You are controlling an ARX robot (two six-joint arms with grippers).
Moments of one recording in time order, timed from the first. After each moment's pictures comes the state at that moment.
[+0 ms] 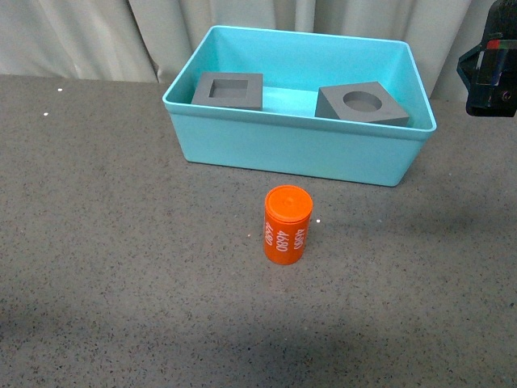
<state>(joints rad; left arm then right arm) 0.00 0.60 0.02 0.59 0.00 -0.01 0.25 1.47 0.55 0.52 0.13 0.10</state>
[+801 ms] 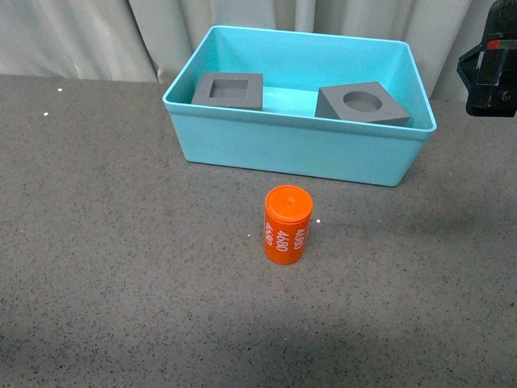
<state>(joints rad) 0.00 0.21 0.02 0.21 0.00 -0.01 0.25 1.47 0.55 0.52 0.13 0.10</state>
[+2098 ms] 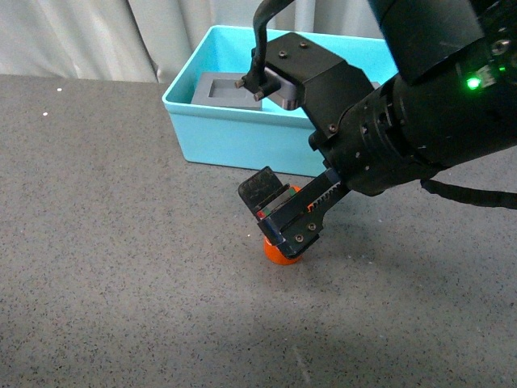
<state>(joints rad) 0.00 0.00 0.02 0.00 0.00 0.00 0.52 1.87 0.98 -0.04 -0.13 -0.26</state>
